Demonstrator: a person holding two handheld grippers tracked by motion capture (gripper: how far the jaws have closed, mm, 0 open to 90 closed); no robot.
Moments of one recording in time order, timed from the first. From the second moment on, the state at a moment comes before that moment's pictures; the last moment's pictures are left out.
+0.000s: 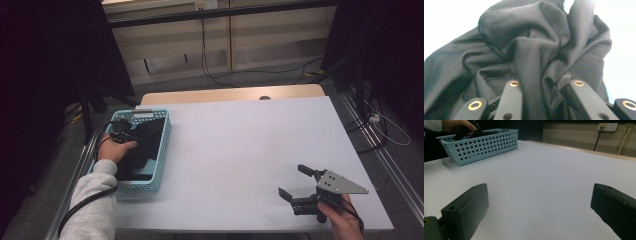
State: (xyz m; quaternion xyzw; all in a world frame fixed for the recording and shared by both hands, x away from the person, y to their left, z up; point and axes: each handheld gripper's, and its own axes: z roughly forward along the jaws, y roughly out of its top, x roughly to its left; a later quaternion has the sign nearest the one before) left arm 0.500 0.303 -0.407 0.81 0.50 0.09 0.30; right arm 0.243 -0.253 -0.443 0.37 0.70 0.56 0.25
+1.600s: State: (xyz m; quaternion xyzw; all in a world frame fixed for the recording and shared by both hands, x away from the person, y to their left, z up) left arm 0.484 0.171 -0.271 0.81 0.34 0.09 0.47; right arm 0.243 -0.253 -0.443 0.37 0.70 0.57 0.24
